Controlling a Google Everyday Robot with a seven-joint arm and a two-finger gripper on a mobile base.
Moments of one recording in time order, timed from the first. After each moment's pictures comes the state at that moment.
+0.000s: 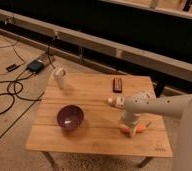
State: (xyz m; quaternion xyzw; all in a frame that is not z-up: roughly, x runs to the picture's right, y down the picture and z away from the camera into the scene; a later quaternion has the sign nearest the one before) arm 0.181 0.240 0.823 -0.18 0.31 0.85 0.39
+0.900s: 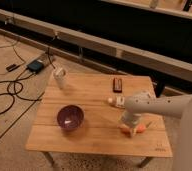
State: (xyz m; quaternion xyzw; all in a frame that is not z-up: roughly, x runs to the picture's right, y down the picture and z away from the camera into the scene) arm 0.188 0.239 0.826 -0.18 0.31 0.85 0.38
